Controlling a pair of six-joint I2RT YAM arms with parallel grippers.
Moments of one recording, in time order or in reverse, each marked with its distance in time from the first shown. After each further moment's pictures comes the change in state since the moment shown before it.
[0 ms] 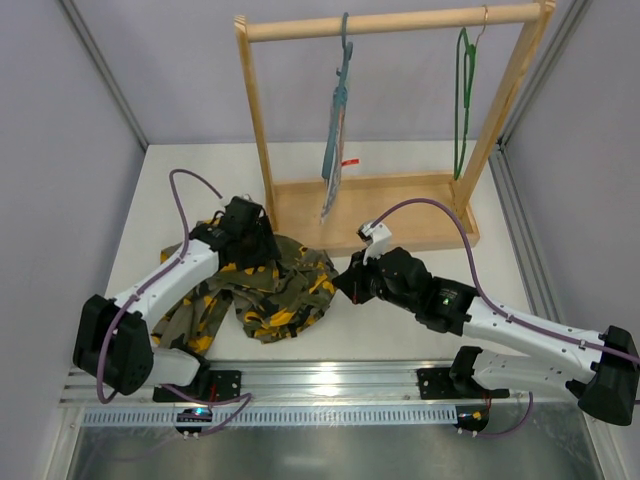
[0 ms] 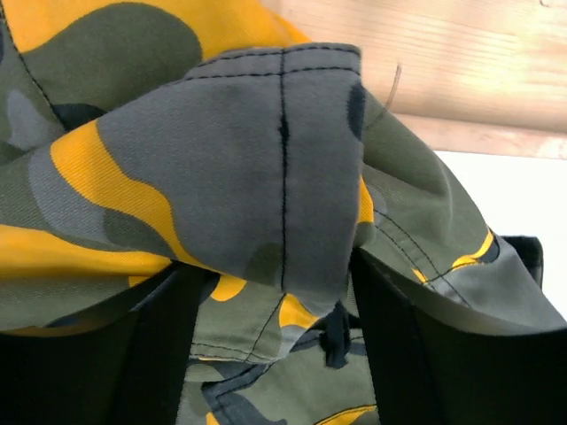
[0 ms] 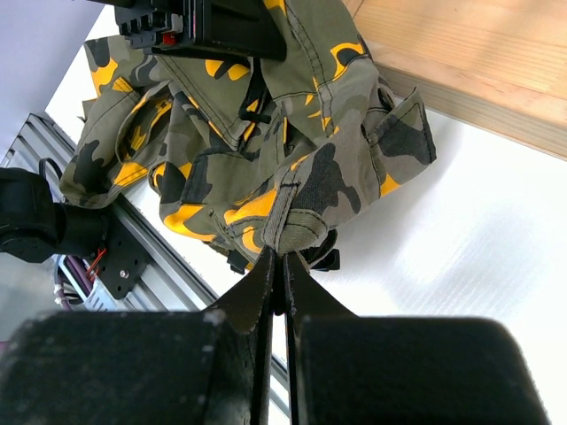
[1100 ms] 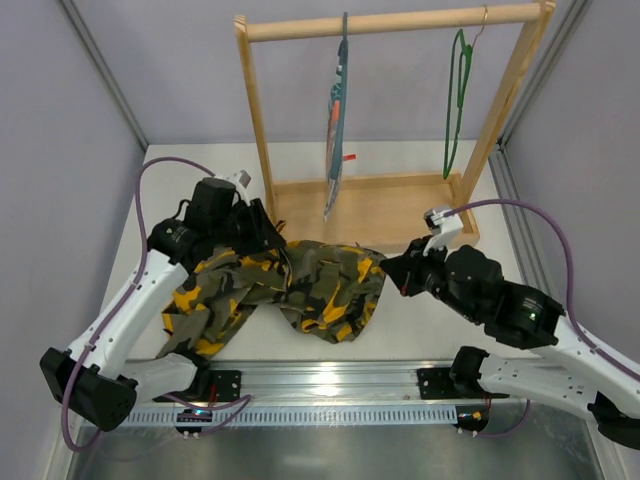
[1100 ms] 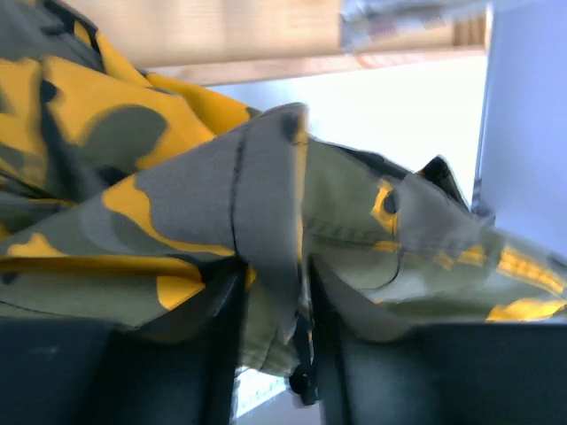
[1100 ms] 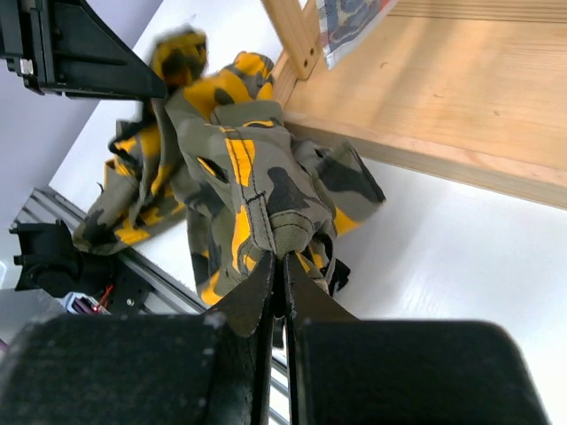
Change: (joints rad) left arm 0.001 -0.196 0.227 -0.196 0.265 0.044; right arm 0.002 -0.247 0.255 -0.434 0.196 -0.015
